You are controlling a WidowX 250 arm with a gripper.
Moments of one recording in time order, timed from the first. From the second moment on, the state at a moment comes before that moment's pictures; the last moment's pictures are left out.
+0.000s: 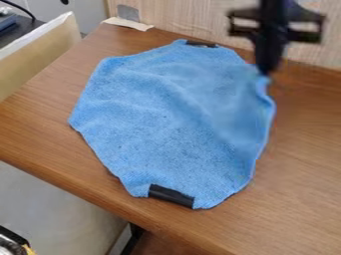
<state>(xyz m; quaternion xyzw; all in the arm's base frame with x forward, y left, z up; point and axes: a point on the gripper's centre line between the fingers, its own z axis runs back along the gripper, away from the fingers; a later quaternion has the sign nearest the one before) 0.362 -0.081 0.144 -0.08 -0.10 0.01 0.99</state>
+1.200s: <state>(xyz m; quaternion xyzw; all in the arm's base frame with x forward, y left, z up) 0.289 0.054 0.060 -0.07 -0.05 0.05 1.00</state>
